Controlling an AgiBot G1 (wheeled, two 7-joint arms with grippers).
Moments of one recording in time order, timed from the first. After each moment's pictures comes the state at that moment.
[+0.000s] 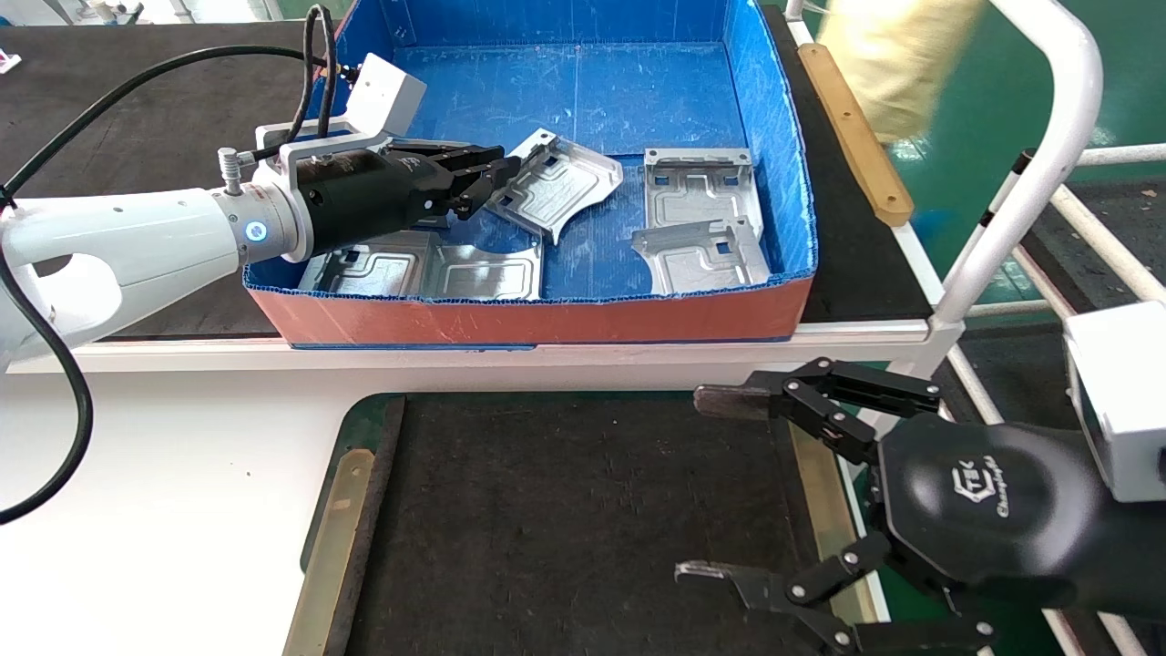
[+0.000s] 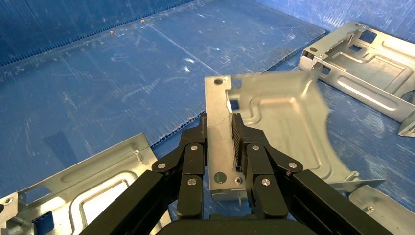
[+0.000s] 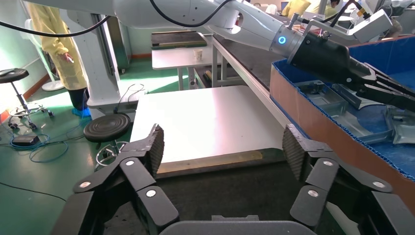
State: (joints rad) left arm -1.78 1.25 0.49 -0.15 1.25 0.91 0.07; right arm 1.09 -0.58 -0.35 1.26 -0.68 -1.47 0.15
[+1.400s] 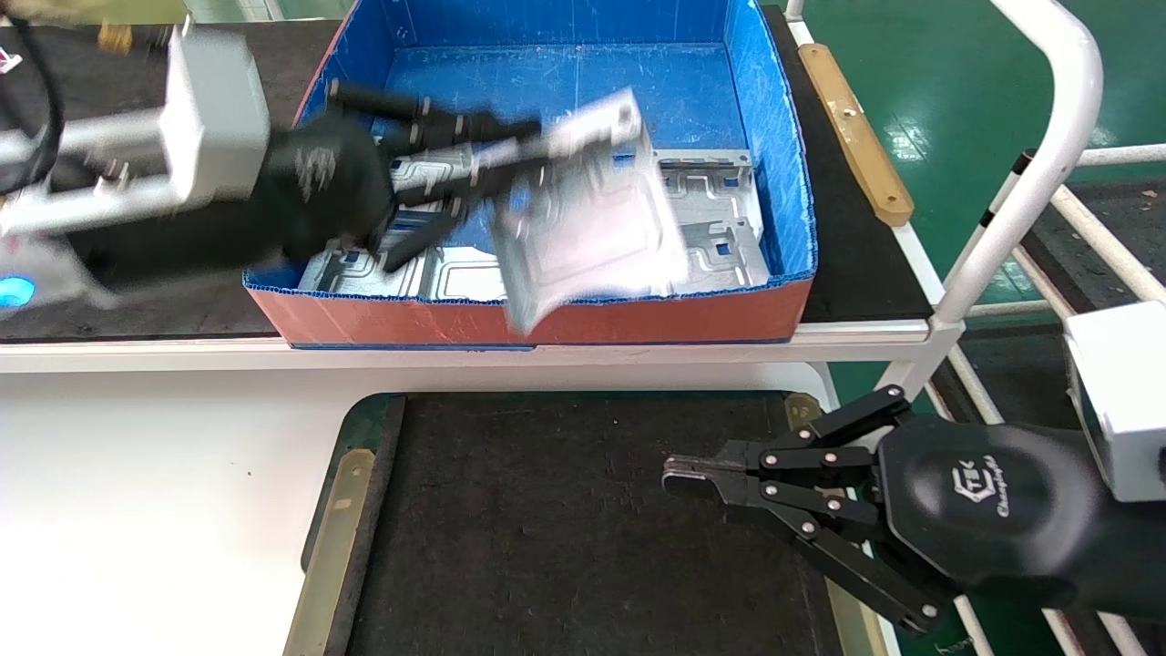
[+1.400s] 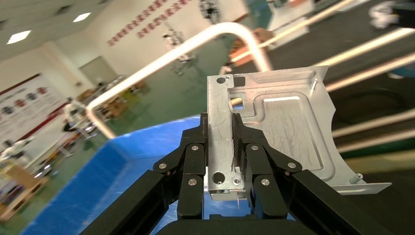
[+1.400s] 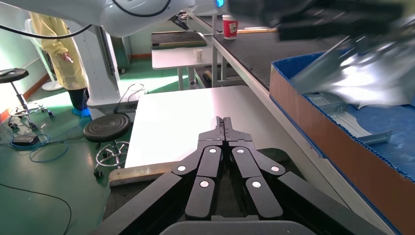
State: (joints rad) left arm -1.59 0.95 0.36 -0.67 1.02 1.45 0.40; right arm 1.09 -0.58 -0.35 1.26 -0.68 -1.47 0.15
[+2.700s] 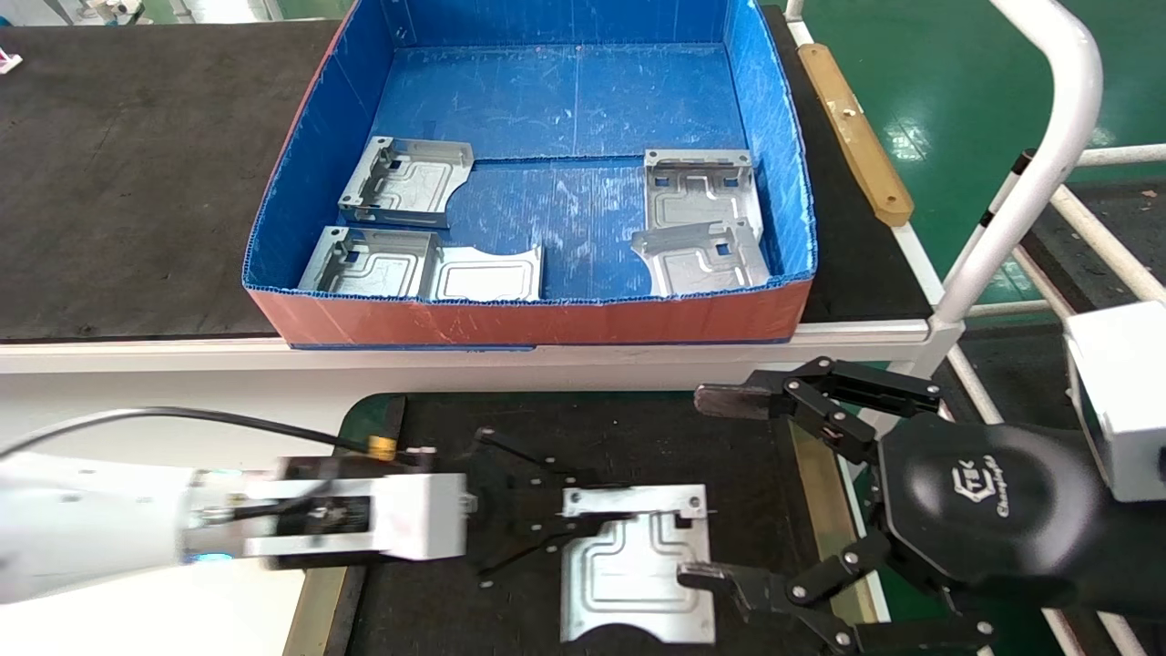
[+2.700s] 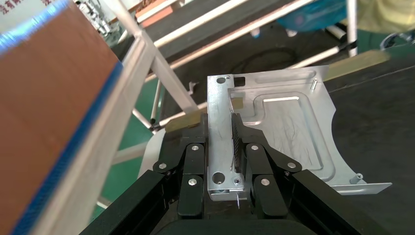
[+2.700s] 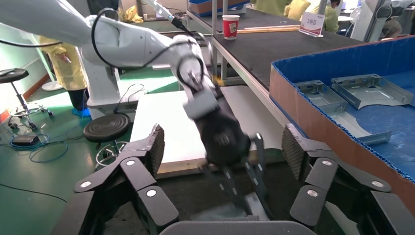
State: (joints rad) left arm -1.31 0.99 0.64 -0.73 0.96 1.41 0.69; right arm 1.09 -0.58 -0.35 1.26 -0.68 -1.47 0.15
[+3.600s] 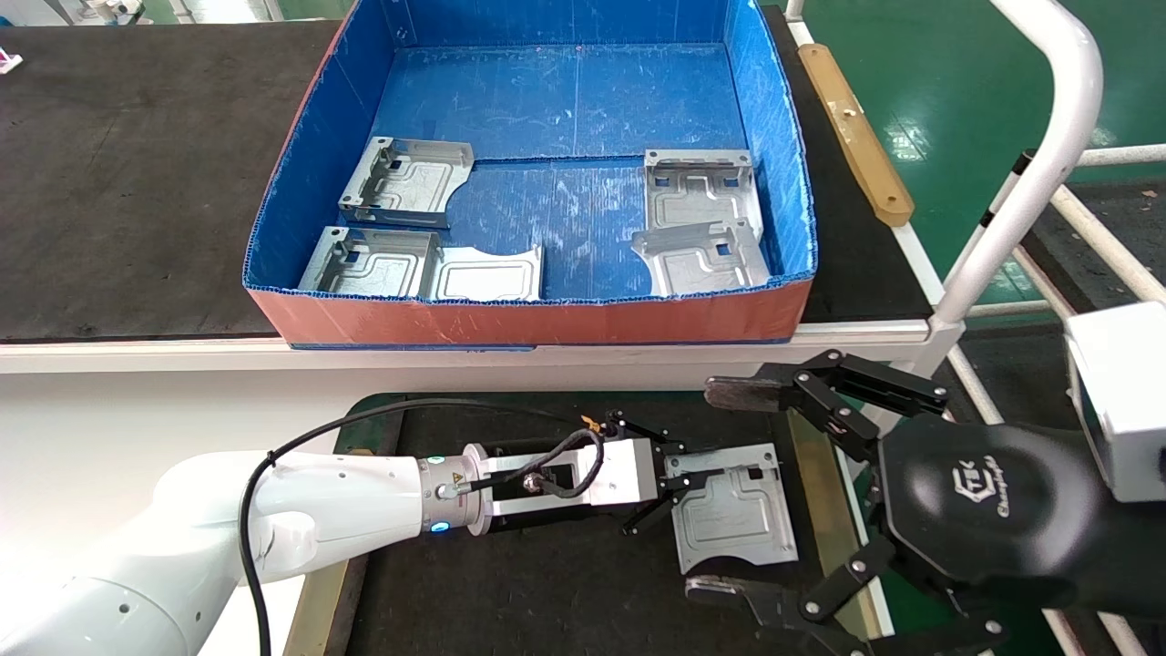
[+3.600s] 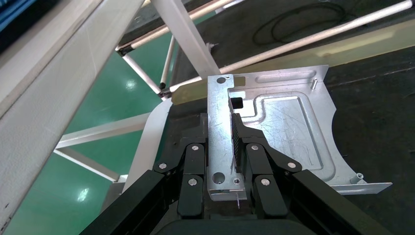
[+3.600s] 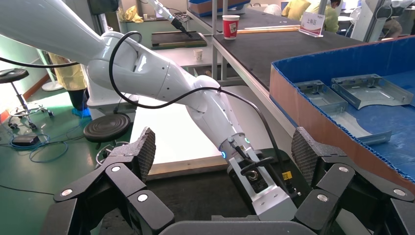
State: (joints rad) left arm -1.37 1.36 0.72 -0.34 1.02 1.11 0.87; right arm 1.09 -0.58 -0.35 1.26 -0.68 -1.47 0.15
